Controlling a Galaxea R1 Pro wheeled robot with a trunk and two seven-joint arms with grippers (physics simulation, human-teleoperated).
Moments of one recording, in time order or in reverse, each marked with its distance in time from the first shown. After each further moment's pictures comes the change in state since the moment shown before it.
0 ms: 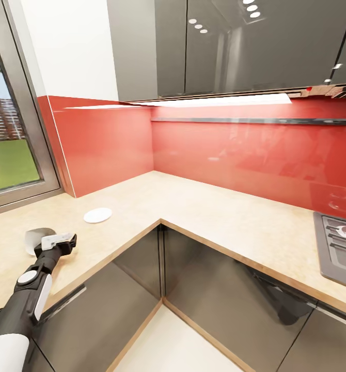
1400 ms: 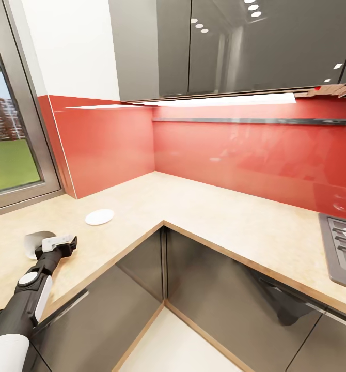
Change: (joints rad) left arm 0.000 0.002 -0.001 0.023 -0.002 0.000 0.001; right arm 0.000 0.000 0.000 0.000 0.000 0.000 0.000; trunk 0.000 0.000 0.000
